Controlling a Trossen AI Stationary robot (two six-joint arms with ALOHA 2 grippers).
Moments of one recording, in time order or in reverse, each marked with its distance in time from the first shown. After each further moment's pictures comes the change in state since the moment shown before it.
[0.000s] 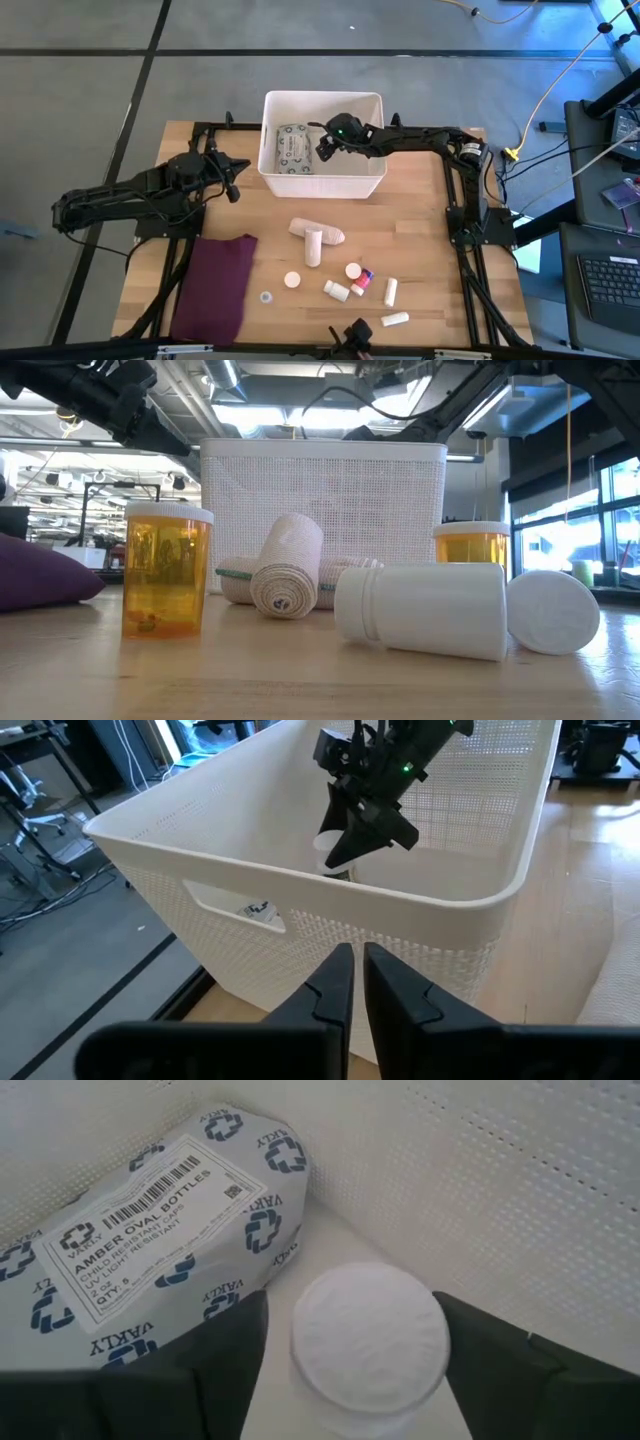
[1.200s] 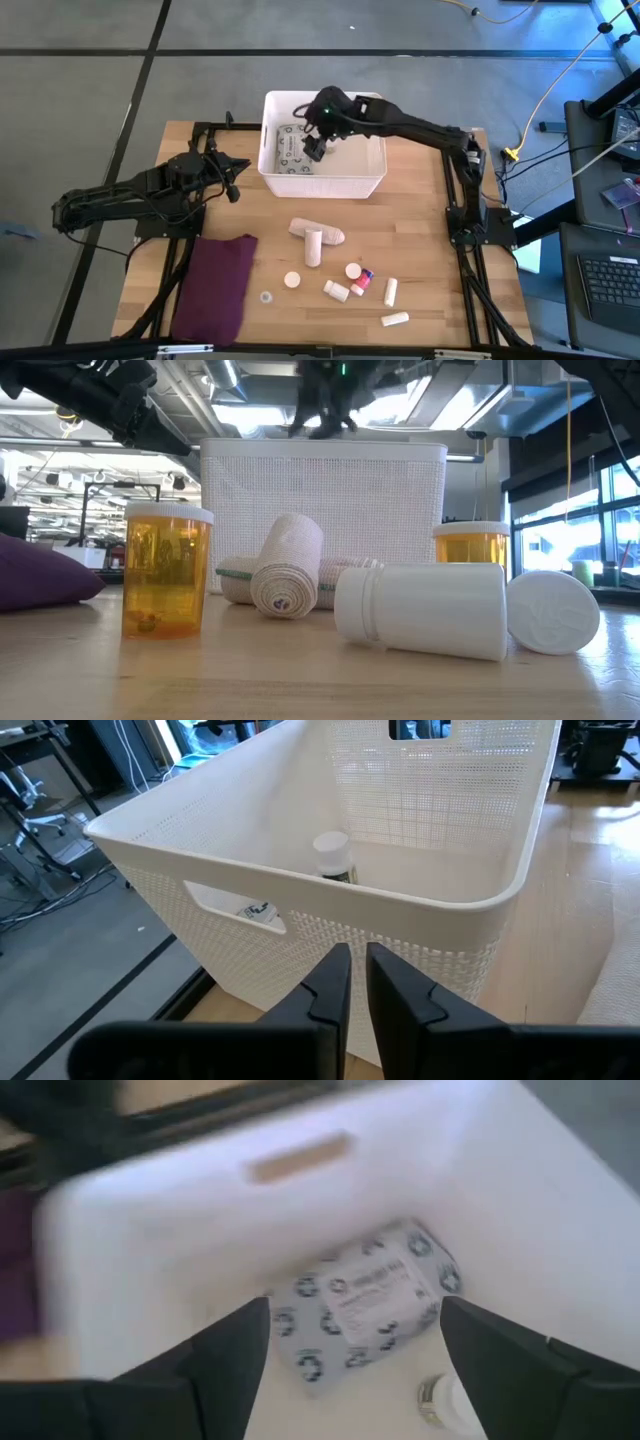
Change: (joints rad) left arm 0.000 0.000 0.000 0.003 0.000 0.000; right arm 0.199 -0.008 0.828 -0.889 -0.155 -0.202
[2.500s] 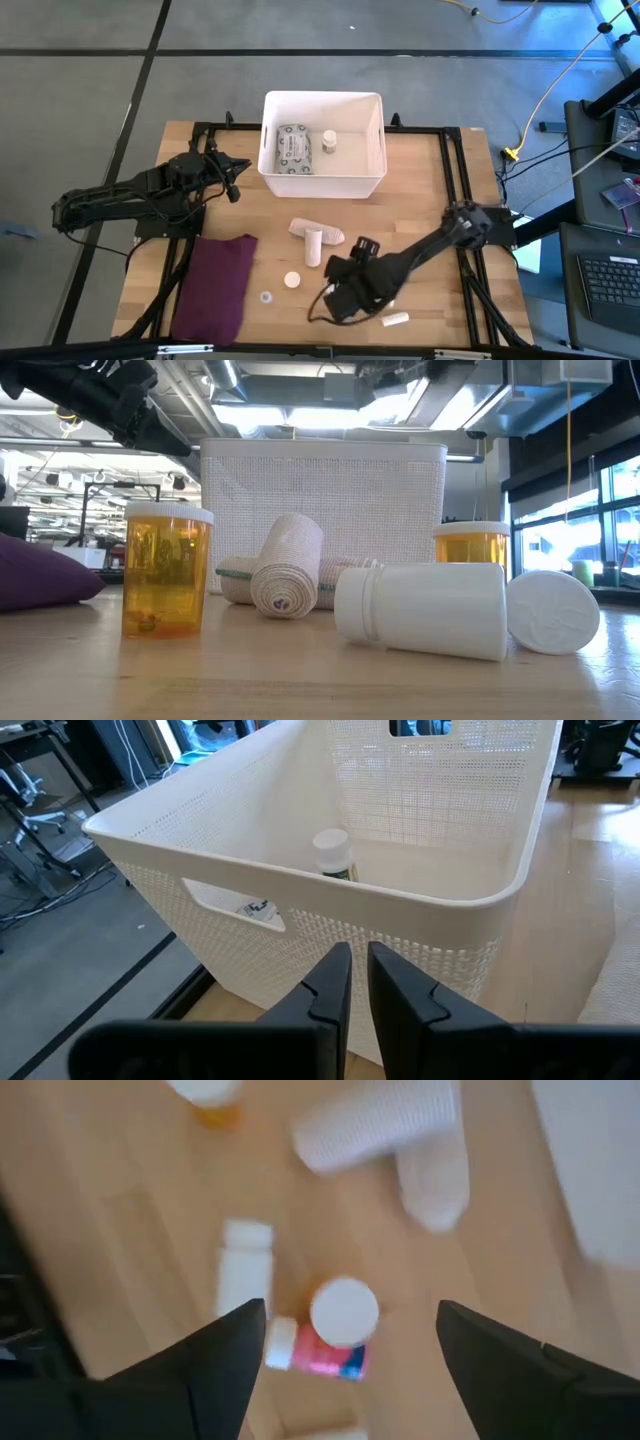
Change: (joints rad) left arm 0.000 0.004 0.000 0.000 0.001 -0.002; right arm 0.829 0.235 0.169 -0.711 0.243 0.895
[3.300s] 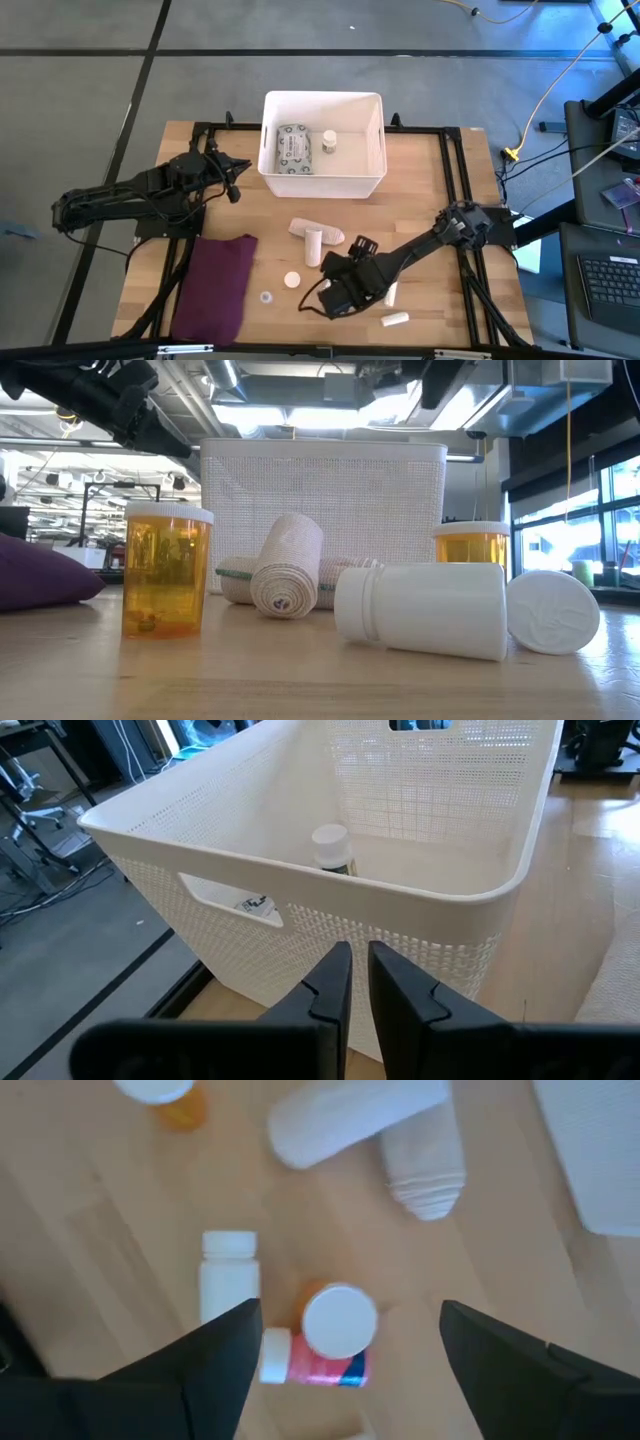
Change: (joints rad) left arm 0.000 0.006 0.000 -0.003 0.003 -0.006; right arm -0.015 0.026 0.000 0.008 0.007 0.043
